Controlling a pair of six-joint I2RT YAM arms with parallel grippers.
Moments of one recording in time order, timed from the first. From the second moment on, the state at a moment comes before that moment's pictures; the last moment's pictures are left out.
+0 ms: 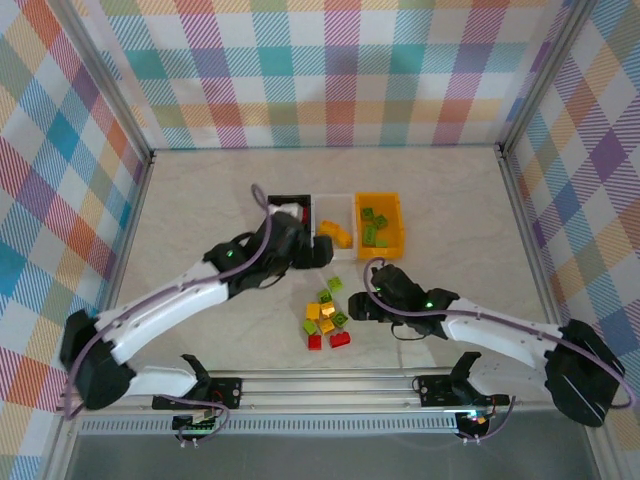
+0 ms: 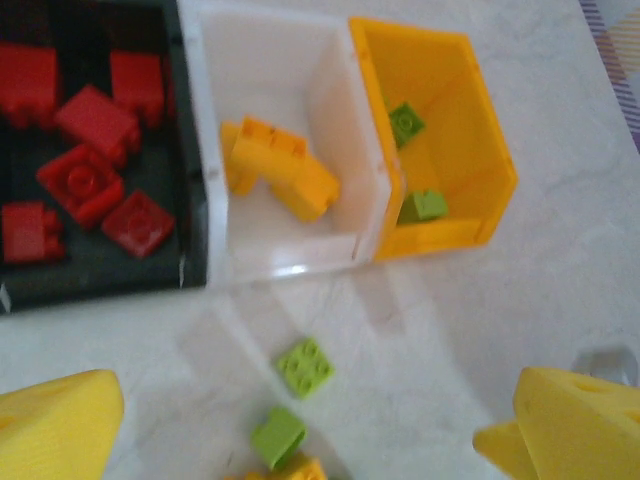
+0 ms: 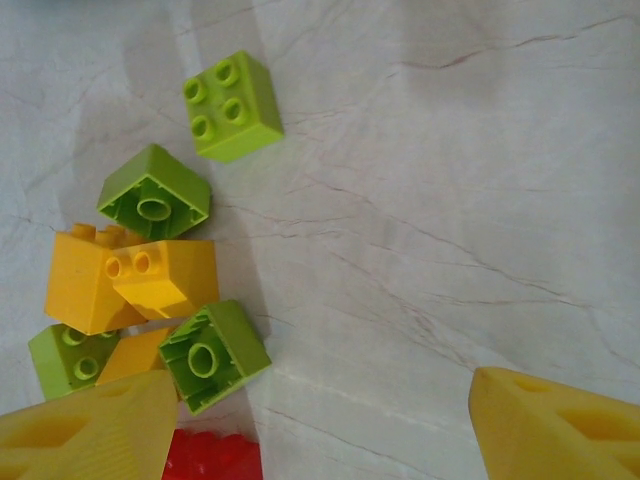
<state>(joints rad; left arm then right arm) -0.83 1.23 1.03 -0.55 -0.20 -0.72 0.90 1.14 0.55 -0.34 0.02 0.77</state>
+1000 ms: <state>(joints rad) -0.84 0.66 0.64 -0.79 -0.33 -0.92 1.27 1.39 0.69 -0.37 0.23 0.88</state>
